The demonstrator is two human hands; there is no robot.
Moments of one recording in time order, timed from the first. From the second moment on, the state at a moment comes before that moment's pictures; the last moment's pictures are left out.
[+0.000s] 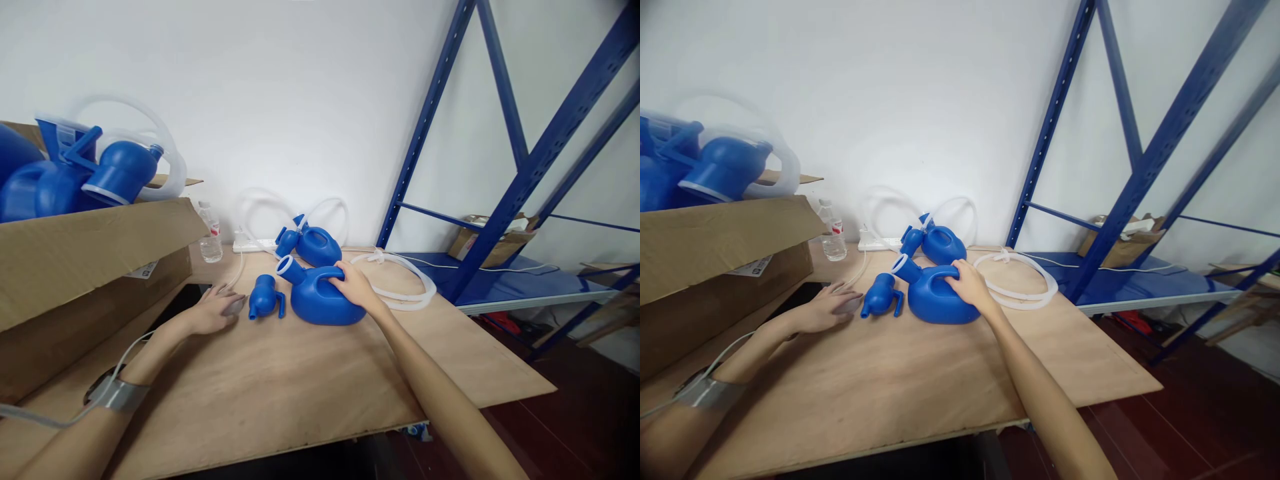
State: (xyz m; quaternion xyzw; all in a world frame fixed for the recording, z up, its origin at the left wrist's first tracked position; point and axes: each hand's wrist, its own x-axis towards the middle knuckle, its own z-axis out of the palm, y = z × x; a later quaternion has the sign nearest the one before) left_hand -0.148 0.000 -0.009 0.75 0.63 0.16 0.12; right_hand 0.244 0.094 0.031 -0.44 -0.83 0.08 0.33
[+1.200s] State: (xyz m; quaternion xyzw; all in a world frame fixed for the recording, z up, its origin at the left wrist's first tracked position) left_hand -0.086 0.010 -0.008 0.54 0.63 0.48 0.29; right_hand 0.128 -0.001 0.024 -0.36 -0.89 0.18 0.21
